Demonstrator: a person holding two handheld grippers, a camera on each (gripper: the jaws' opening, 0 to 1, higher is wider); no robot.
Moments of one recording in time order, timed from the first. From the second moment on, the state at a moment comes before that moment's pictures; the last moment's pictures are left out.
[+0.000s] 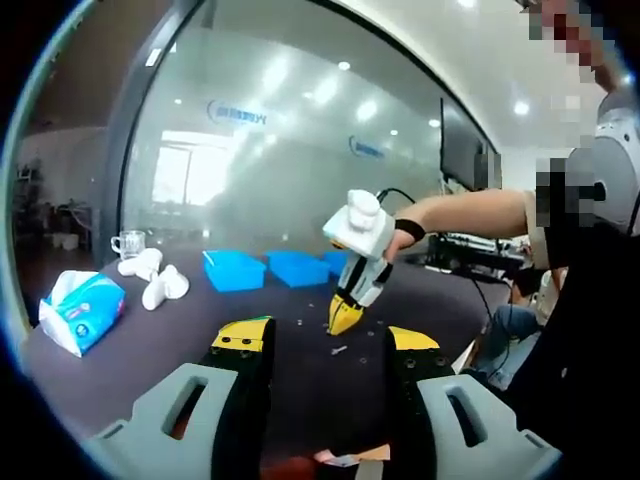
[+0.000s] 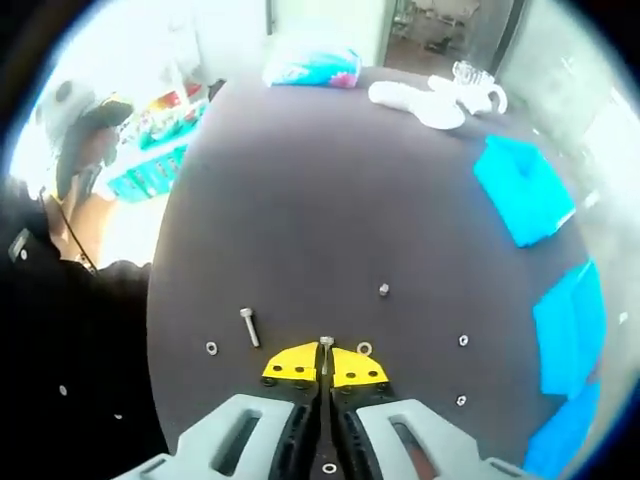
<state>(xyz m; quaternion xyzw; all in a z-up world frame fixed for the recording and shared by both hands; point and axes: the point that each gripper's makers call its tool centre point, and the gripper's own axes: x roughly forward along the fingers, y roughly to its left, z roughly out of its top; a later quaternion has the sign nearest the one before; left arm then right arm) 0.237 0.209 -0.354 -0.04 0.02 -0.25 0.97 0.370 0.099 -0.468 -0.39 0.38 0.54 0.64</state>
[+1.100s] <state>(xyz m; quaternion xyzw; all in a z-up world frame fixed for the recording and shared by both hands) 0.249 0.193 -0.342 -0.04 0.01 -0.27 0.96 0.360 -0.027 -0.324 -0.15 0.10 0.40 0.90</state>
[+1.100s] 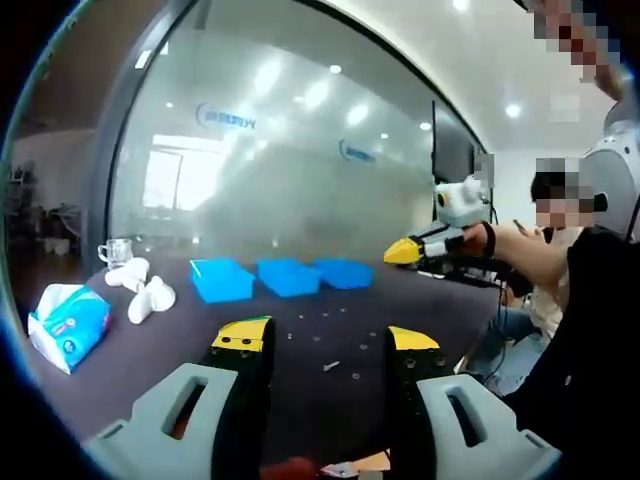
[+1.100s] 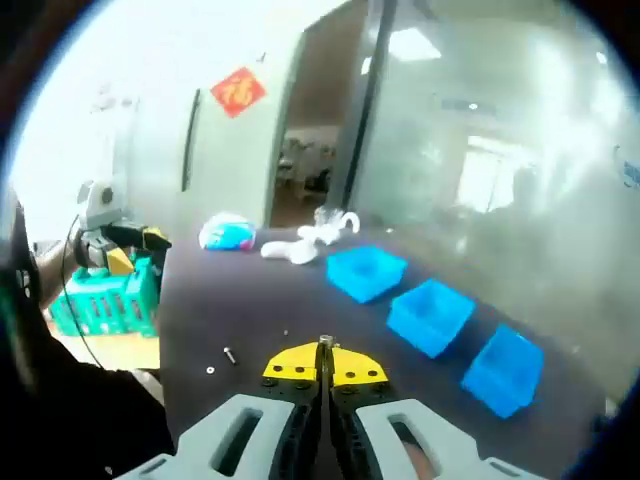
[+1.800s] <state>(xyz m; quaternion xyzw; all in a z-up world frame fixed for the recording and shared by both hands) 0.259 0.179 -0.336 -0.04 0.01 -0.28 0.96 0.324 -0.192 -0.327 -0.04 0.04 0.21 0.98</state>
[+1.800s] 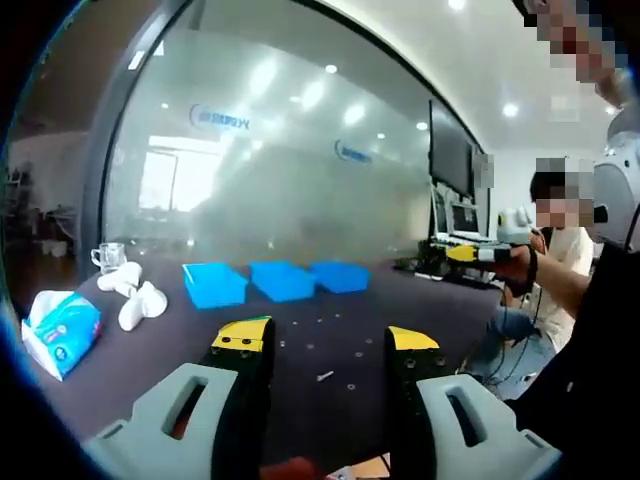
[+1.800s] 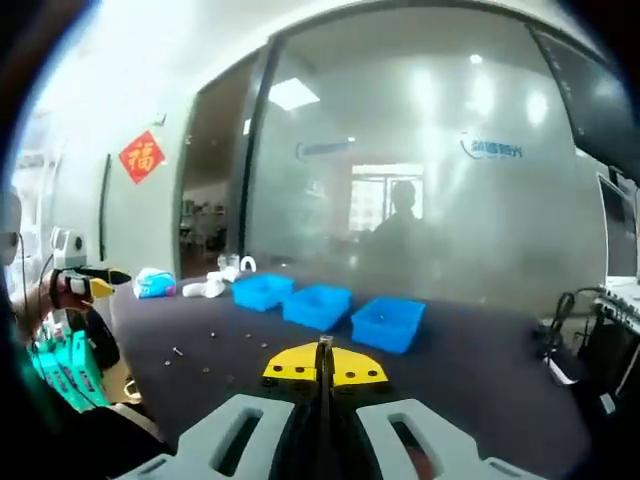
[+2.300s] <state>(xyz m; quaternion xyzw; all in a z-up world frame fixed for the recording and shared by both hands) 0.261 0.180 -0.332 -0.03 0.01 -0.27 0.96 0.311 -0.214 -0.329 -0.02 0.01 0.15 0.99</state>
